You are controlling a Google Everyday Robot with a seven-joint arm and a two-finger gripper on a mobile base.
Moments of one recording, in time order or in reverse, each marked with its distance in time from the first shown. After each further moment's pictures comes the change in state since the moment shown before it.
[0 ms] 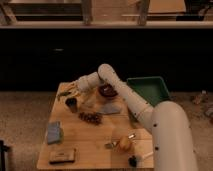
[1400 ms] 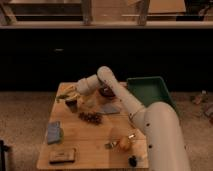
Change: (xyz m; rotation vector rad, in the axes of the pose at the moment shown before) arm 0.007 0.011 0.014 -0.049 -0.097 0.094
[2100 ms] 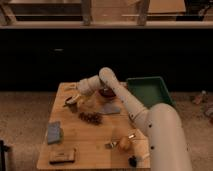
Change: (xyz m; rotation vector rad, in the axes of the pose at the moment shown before) arm 0.002 0.000 -0.005 0.026 -0.012 0.004
